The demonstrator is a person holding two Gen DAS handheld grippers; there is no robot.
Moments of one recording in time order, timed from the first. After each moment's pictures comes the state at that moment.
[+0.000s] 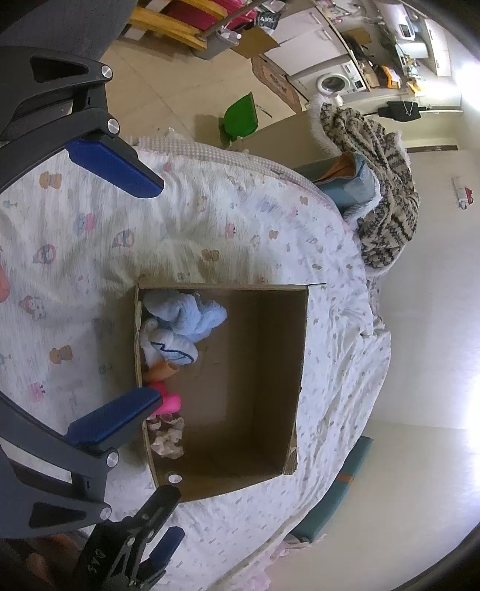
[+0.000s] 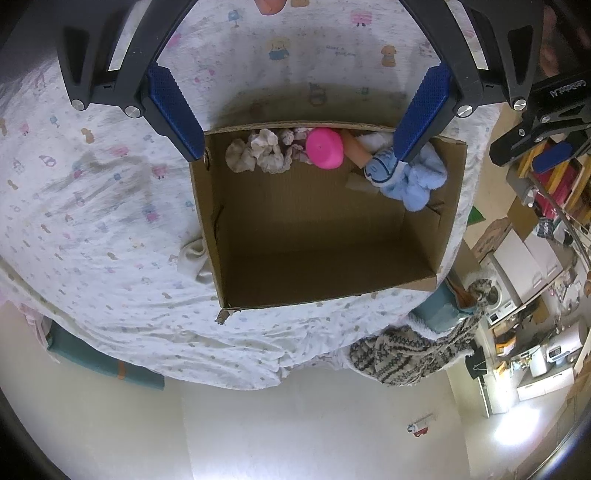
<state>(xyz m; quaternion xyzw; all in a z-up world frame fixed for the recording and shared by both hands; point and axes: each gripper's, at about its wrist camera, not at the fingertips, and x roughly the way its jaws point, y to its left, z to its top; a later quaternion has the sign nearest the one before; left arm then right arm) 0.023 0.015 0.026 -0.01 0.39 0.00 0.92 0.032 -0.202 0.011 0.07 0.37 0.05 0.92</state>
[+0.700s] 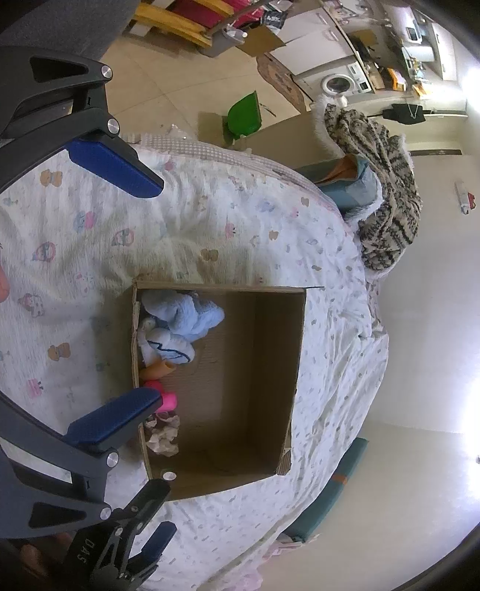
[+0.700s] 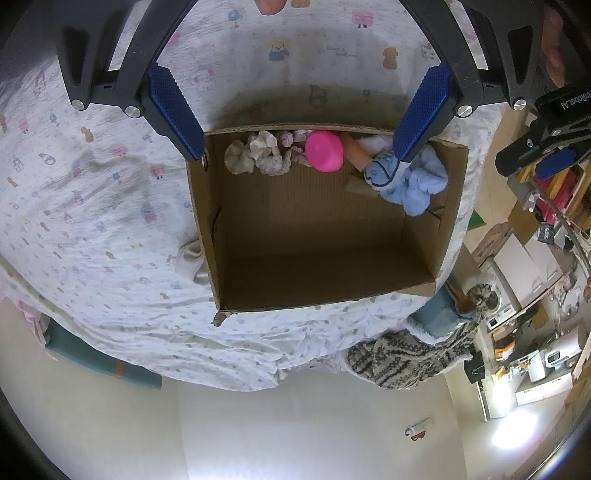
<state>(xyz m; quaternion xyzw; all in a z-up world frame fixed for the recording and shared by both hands) 0.024 0.016 0.028 -0.02 0.39 0.00 0.92 0.033 -0.200 0.010 0.07 0.37 0.05 0.92</state>
